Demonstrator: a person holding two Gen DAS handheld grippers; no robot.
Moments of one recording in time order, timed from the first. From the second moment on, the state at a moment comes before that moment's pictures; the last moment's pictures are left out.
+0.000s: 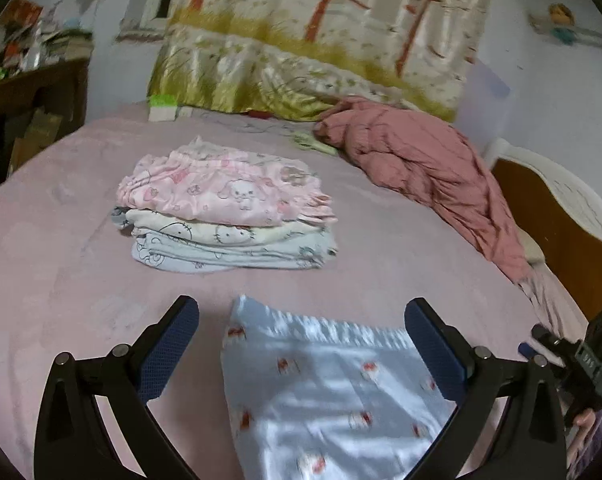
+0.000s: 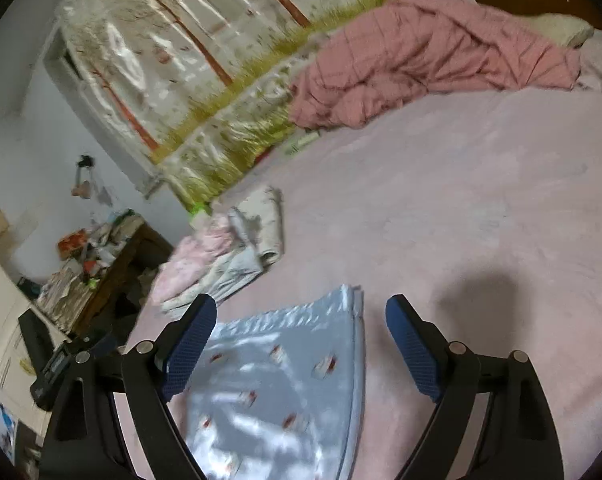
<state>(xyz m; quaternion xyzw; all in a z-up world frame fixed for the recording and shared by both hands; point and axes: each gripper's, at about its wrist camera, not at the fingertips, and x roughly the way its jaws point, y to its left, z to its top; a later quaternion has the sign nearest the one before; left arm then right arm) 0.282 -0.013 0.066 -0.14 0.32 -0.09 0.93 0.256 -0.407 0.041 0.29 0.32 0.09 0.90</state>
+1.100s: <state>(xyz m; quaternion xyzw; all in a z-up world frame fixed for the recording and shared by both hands) 0.350 0.037 -0.071 -0.25 0.40 -0.10 0.88 0.368 -0.369 -0.093 0.28 0.41 0.14 0.86</state>
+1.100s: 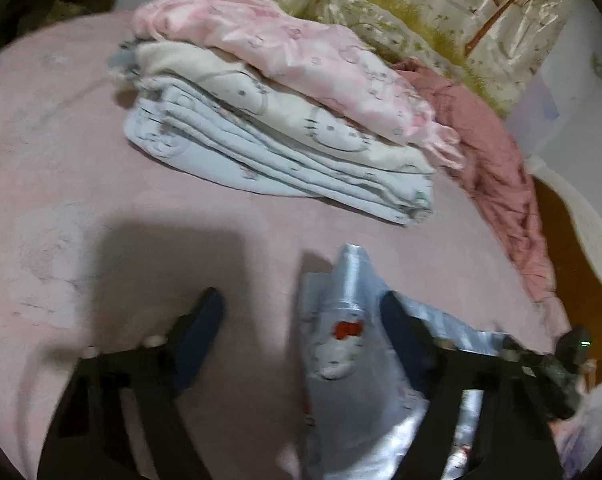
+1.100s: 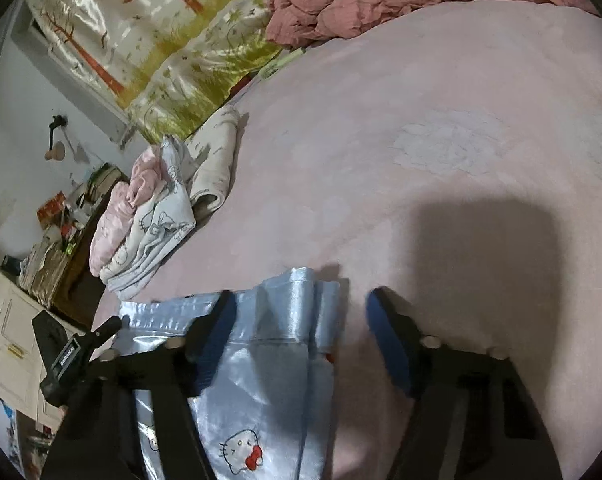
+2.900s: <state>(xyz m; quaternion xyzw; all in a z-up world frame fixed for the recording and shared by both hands) 0.198 0.020 -0.030 -0.18 0.35 -0.25 0.88 0.201 -0.358 -0.042 0.20 0.33 0.25 0.89</state>
